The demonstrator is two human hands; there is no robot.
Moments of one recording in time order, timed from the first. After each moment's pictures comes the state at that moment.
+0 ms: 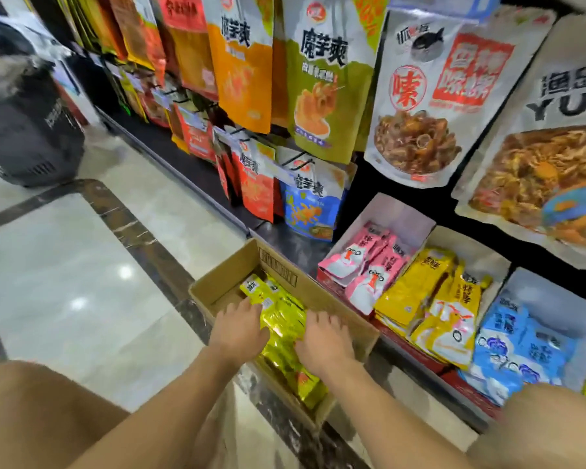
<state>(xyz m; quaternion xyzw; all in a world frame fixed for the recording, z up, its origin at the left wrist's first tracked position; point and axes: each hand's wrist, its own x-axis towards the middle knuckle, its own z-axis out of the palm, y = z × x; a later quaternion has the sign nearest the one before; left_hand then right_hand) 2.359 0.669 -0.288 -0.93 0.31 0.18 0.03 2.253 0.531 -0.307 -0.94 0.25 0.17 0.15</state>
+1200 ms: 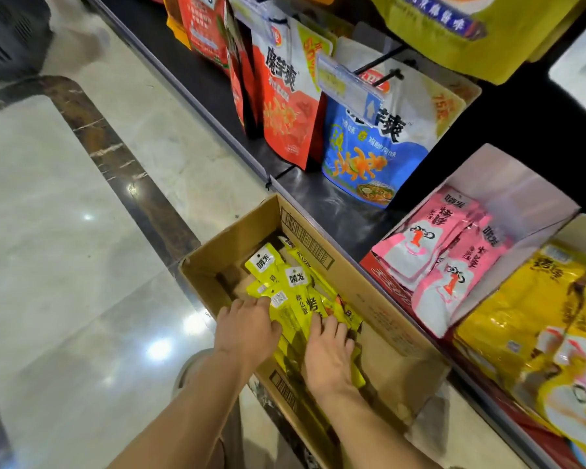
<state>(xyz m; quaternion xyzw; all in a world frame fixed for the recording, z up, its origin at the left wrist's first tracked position) 2.420 0.660 -0.408 -0.94 0.21 0.26 0.00 2.316 0.555 -0.473 -0.93 0.29 0.20 0.13</state>
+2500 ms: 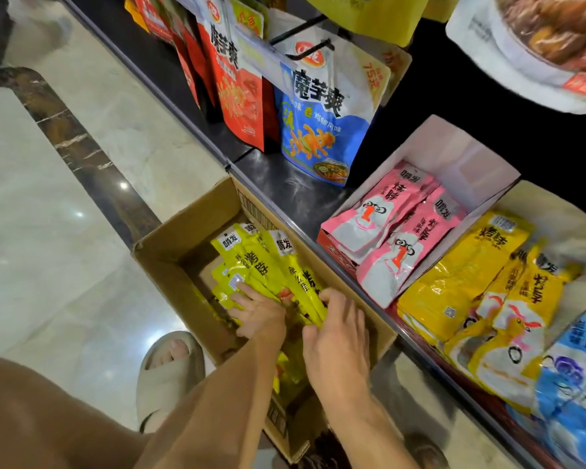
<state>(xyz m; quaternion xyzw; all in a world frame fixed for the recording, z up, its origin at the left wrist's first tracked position) 2.370 0.550 -0.482 -0.91 -0.19 0.35 -0.12 2.252 0.500 -0.374 -0.91 0.33 -0.02 0.26</state>
